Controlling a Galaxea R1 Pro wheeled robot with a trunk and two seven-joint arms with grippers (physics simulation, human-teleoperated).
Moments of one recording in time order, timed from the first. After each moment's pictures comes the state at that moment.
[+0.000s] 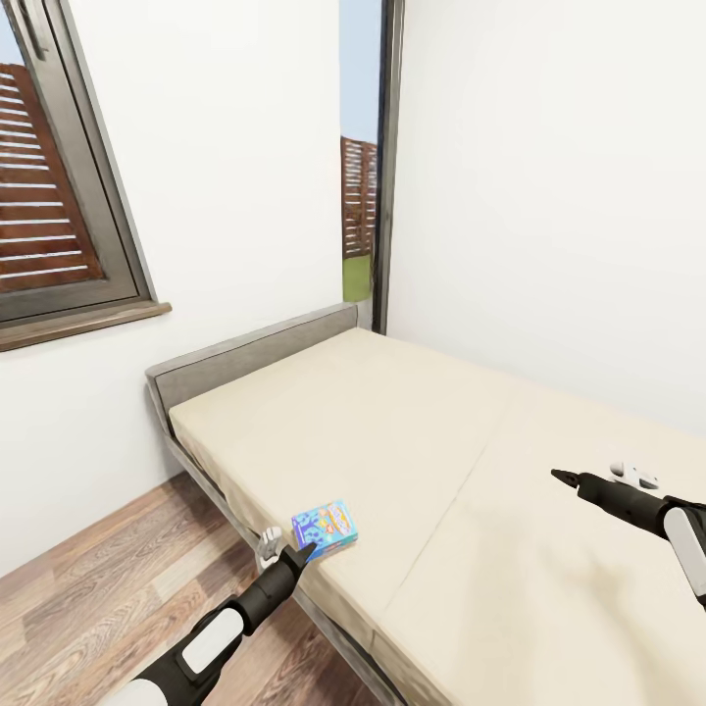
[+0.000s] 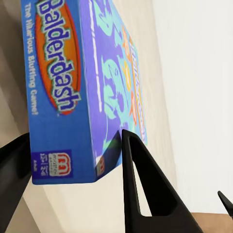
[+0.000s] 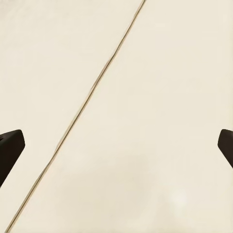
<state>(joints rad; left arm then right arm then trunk) -0.53 0.03 -0.49 -0.45 1.39 0.13 -0.57 -0.57 -0.42 -0.32 -0.98 -0.38 0.69 0.39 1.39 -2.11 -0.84</state>
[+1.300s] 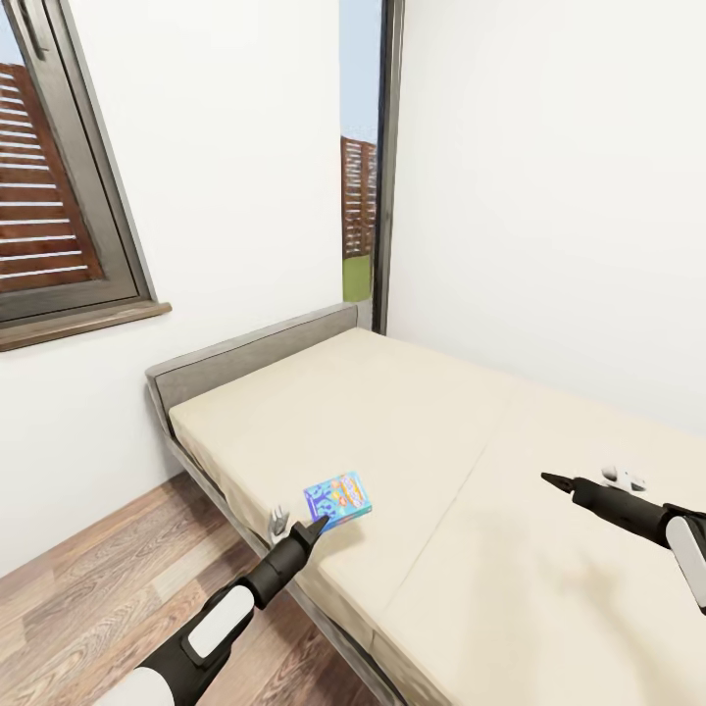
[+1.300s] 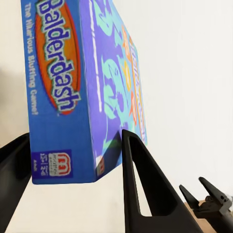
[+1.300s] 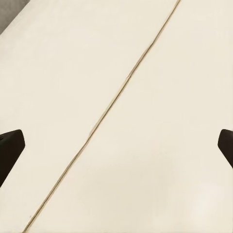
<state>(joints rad) -0.53 0.03 -0.50 -0.60 1.39 0.14 -0.58 -0.54 -0.42 -0.32 -0.98 -0.37 0.68 0.55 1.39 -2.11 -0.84</state>
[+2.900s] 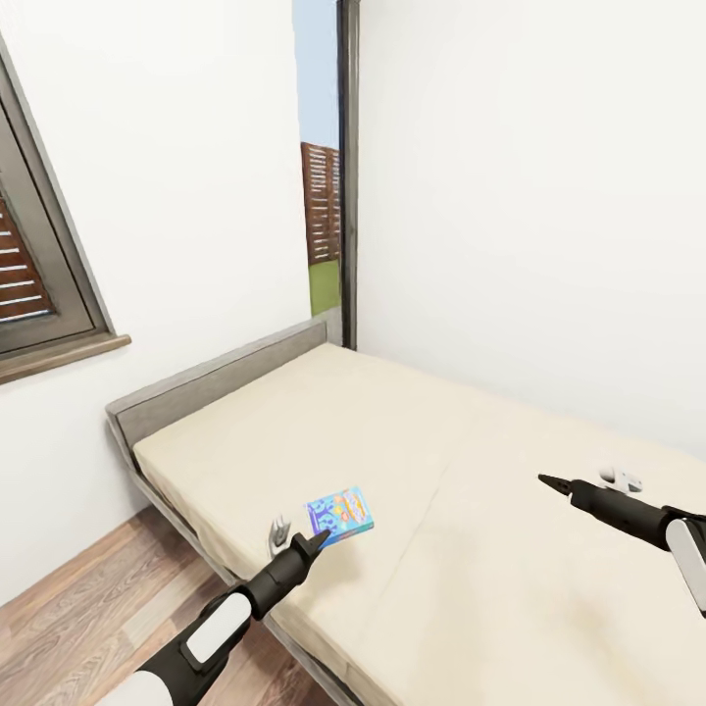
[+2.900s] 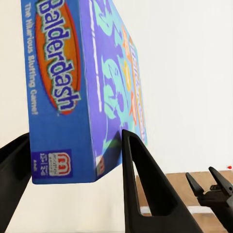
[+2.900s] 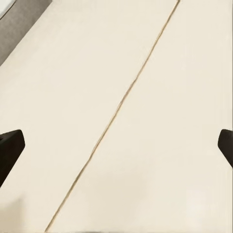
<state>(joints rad) -0.53 0.03 -0.50 -0.55 1.39 0.21 -0.58 -0.53 -0.42 -0.32 -0.98 -0.37 0.68 0.59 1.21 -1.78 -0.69</state>
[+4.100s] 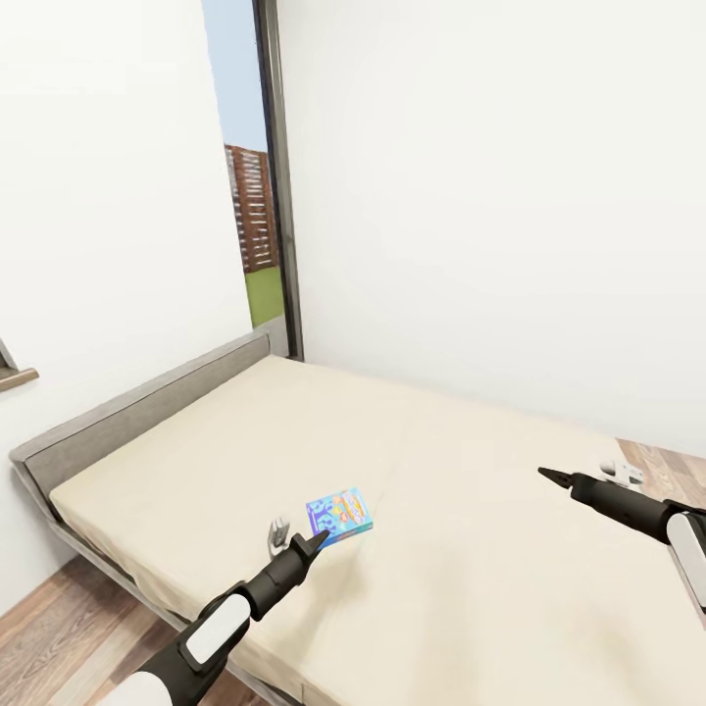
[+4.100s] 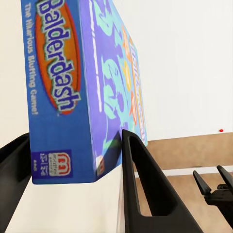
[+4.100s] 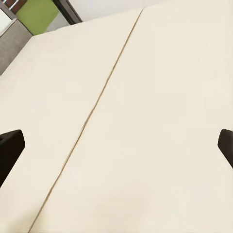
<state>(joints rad) -0.53 0.03 -0.50 -0.54 1.39 0.21 -0.58 -0.53 -0.42 -0.32 -1.03 -0.37 0.68 0.59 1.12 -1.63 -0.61</state>
